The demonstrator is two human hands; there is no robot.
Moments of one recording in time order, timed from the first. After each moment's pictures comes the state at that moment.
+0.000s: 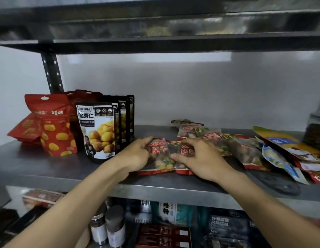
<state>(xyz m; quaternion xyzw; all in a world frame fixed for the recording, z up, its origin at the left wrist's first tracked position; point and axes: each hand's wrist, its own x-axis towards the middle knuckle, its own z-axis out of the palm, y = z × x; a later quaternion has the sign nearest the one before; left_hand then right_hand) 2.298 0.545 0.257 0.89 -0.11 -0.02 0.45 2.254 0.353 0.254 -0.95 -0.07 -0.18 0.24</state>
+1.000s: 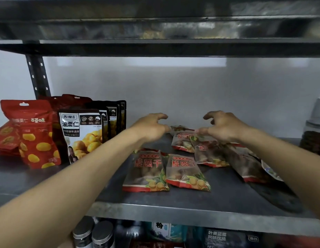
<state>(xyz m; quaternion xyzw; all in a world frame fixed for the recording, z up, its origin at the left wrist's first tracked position) 2.330 0.499 0.329 0.92 -0.18 0.05 0.34 2.302 0.288 0.334 -0.97 0.03 -0.13 0.19</state>
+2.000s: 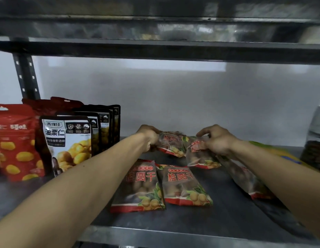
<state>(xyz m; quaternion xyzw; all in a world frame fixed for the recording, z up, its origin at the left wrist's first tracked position) 2.409 0.466 0.303 0.81 -0.02 -0.04 0.59 2.351 0.271 0.314 -0.95 0.06 -0.10 0.28</state>
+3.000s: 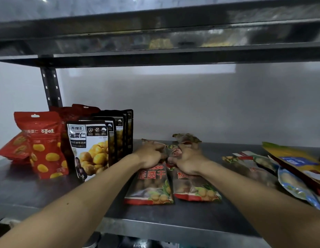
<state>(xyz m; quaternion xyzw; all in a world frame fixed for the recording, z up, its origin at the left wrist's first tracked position) 2.385 0.513 0.274 0.95 -0.15 -0.02 0.26 2.354 0.366 0.269 -0.98 0.02 -0.02 0.20</state>
